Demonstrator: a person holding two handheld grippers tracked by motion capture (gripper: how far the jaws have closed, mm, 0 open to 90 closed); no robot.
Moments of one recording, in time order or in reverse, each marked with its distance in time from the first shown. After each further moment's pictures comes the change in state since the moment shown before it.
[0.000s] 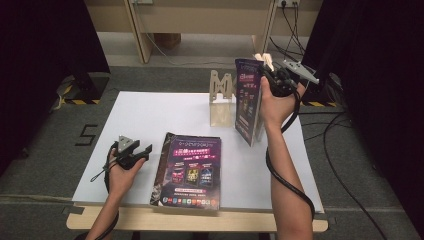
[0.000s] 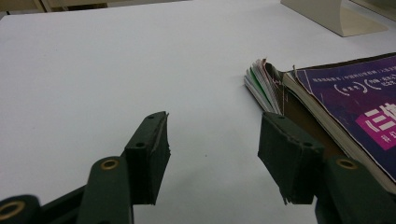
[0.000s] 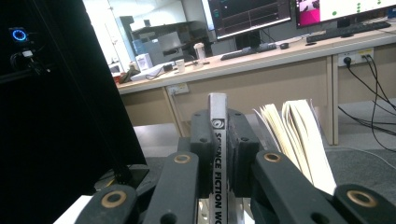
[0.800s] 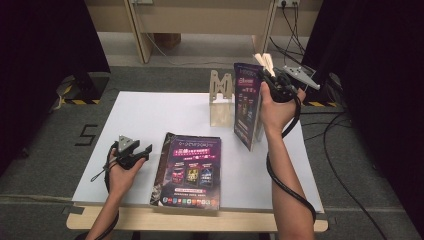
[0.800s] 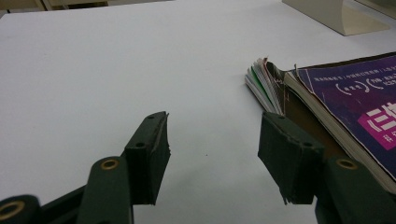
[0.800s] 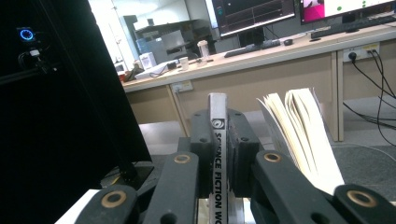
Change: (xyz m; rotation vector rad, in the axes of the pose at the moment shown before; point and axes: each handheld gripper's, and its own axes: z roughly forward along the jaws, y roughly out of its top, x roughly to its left) left arm 0.000 0.000 0.001 0.007 0.000 0.000; right arm 0.001 -0.009 -0.011 0.002 0.016 0.010
